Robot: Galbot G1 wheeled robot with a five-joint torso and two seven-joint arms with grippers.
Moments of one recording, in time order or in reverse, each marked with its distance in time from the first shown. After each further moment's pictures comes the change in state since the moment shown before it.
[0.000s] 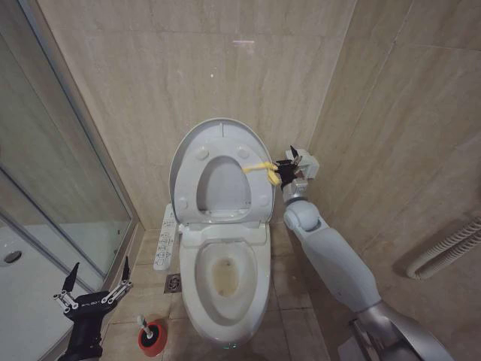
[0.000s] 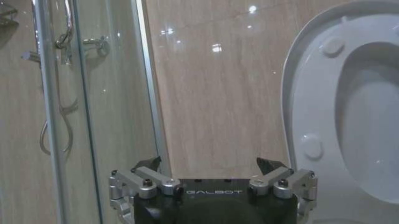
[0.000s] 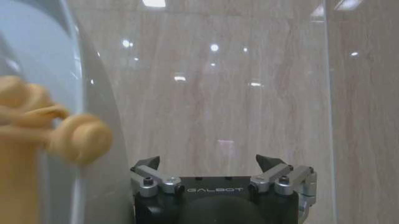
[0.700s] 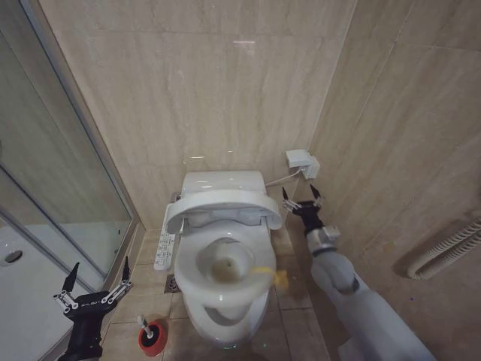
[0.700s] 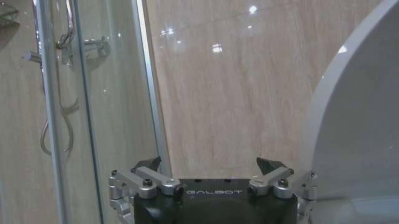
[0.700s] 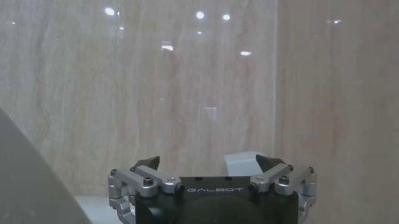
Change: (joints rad) left arm 0.000 0.000 0.000 0.000 0.000 0.000 0.000; right arm -0.518 -0.108 0.212 0.355 0.020 -0.024 0.012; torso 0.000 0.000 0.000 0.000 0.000
